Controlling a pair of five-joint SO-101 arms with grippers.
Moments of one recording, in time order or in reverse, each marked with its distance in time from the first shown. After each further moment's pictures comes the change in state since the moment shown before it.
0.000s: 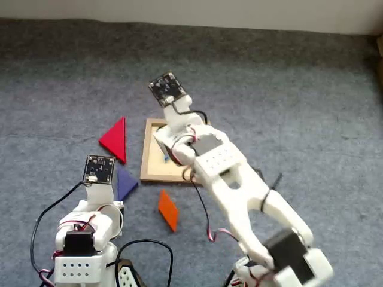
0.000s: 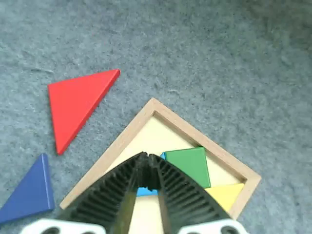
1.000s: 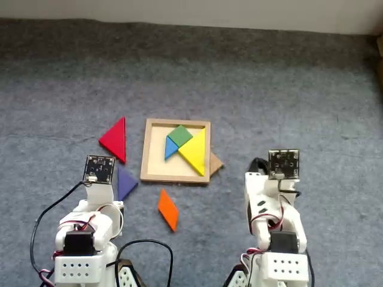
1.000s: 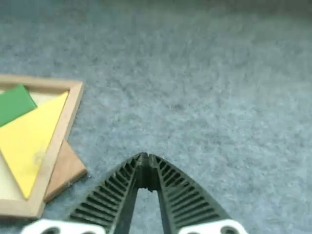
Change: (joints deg) left arm 0.0 0.0 0.0 0.0 0.0; right arm 34.3 -77.5 62.5 0.1 0.1
